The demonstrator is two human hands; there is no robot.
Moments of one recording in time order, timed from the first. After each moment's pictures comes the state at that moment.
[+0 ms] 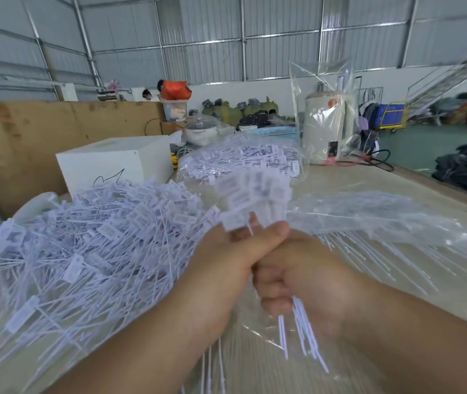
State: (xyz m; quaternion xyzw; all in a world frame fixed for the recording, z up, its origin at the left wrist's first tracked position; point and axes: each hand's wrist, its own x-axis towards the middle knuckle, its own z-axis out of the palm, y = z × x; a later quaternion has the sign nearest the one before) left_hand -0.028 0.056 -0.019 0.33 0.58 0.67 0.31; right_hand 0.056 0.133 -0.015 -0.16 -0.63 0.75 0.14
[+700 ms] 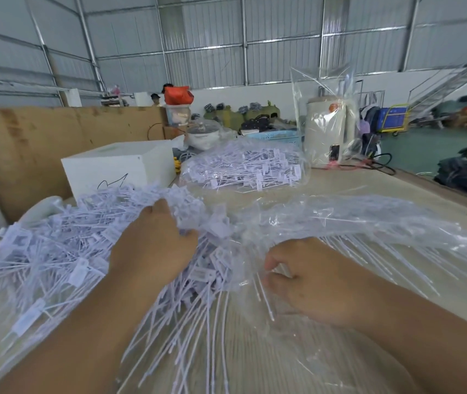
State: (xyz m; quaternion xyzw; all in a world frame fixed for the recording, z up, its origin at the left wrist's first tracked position) left_hand -0.122 0.037 -0.011 0.30 0.92 0.23 -0.10; right_hand 0.066 0.161 -0.021 -0.20 -0.95 0.19 0.11
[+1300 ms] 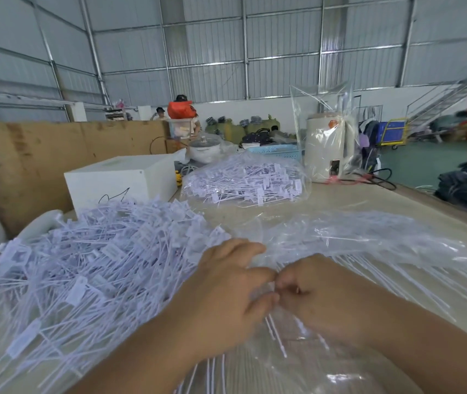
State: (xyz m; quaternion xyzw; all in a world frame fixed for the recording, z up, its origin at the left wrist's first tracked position) left_hand -0.073 0.055 -0.035 0.66 0.71 0.18 -0.13; right_hand 0.062 0.184 -0.030 -0.17 -0.96 0.20 0.12
